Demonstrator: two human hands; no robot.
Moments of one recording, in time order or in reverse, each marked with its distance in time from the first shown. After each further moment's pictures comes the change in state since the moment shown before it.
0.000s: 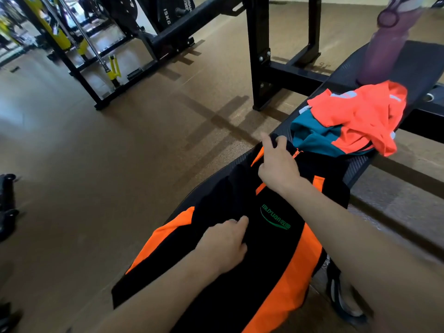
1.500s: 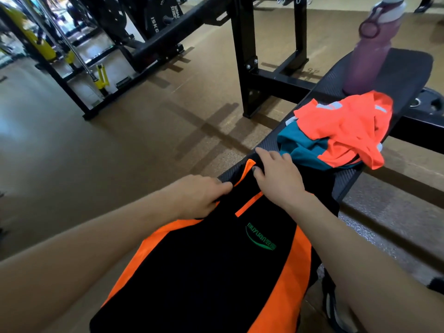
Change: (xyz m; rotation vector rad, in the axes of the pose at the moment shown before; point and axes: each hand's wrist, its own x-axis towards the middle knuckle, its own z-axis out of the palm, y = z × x) left_hand 0.081 -0.046 -0.115 0.367 -0.005 0.343; right_hand 0.011 0.032 -0.023 -0.057 0.003 -0.069
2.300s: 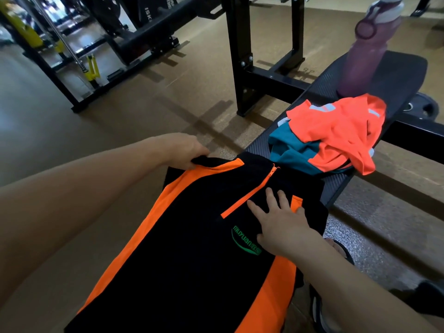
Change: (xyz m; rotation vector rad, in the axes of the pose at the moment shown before) left_hand 0.078 -0.086 -0.030 0.194 -0.087 -0.012; right_hand -0.060 0.017 0.008 -0.406 -0.676 0.009
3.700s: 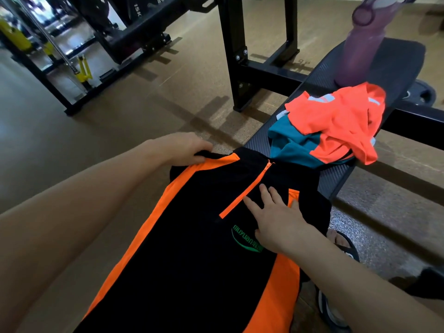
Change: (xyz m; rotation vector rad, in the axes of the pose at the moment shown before) left_hand 0.004 -0.005 0.010 -0.195 0.088 -0.003; right_hand 0.001 -0.014 0.001 0.029 0.036 -0.023
